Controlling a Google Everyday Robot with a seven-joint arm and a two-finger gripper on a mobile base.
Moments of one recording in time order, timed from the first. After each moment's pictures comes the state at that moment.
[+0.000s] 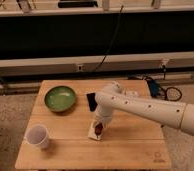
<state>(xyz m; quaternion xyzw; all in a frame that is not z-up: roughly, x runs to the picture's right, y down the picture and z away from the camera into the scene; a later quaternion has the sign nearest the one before) 0.027 0.213 0.782 -0.26 -0.29 -0.54 0.74</state>
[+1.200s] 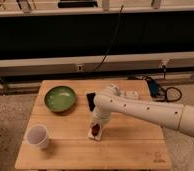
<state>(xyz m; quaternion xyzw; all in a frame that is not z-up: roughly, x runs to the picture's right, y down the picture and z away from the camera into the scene) 0.011 0.216 0.790 -0.24 -0.30 -0.54 0.75</state>
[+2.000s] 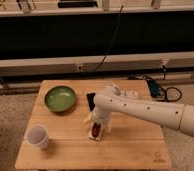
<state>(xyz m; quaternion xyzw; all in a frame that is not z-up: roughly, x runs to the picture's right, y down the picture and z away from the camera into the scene) 0.012 0.210 0.785 -0.23 -0.29 -0.54 0.75</state>
